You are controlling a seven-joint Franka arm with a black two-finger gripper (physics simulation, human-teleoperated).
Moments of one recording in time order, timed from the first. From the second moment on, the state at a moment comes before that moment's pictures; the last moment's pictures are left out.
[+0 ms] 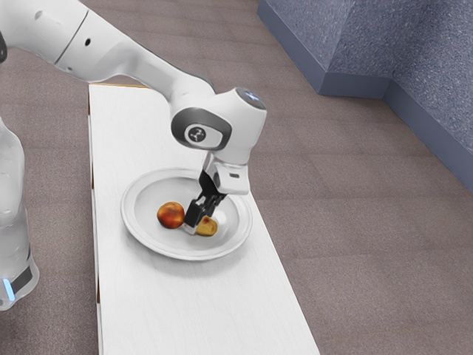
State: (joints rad) arm 0.05 -0.25 -0.25 -2.32 -0.12 1.94 0.62
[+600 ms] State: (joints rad) arm 0.05 -0.32 -0.22 -2.27 -0.10 1.94 0.59
